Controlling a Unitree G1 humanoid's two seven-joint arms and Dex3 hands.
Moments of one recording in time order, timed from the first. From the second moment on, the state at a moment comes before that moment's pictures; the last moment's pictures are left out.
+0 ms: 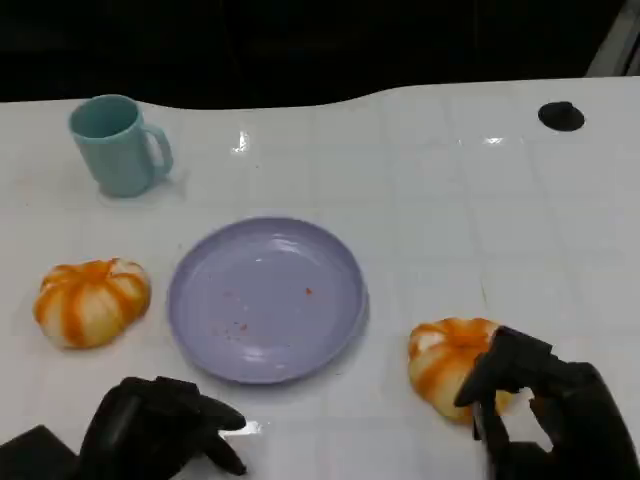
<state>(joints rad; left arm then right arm) -0.06 0.00 0.15 0.74 -0.26 -0.62 -0.57 0.05 -0.04 0.10 0.45 0.02 -0.96 0.24</state>
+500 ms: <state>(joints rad) -0.06 -0.01 0.15 0.74 -0.26 -0.62 -0.57 0.03 -0.12 0.09 0.35 -0.07 -0.91 0.23</state>
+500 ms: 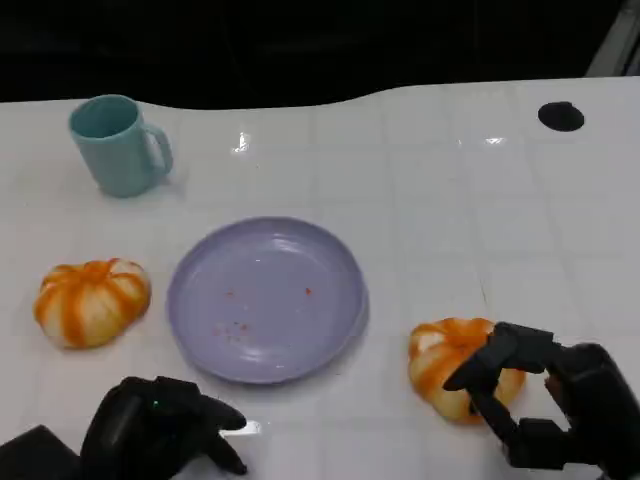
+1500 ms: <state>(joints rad) -0.06 0.00 0.14 0.75 -0.25 -0.63 -0.56 0.02 -0.49 0.18 -0.32 -0.75 -0.26 0.42</state>
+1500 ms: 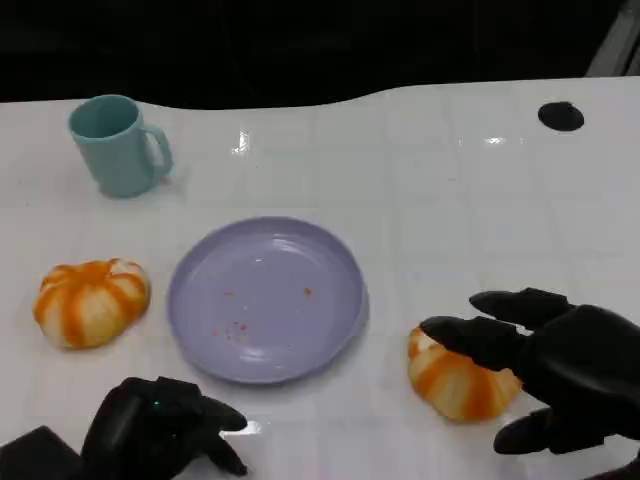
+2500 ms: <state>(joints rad) -0.04 -0.01 0.13 0.71 -0.25 -0.64 -0.55 -0.21 -0.46 0.43 0.10 -0.92 -0.19 0.27</state>
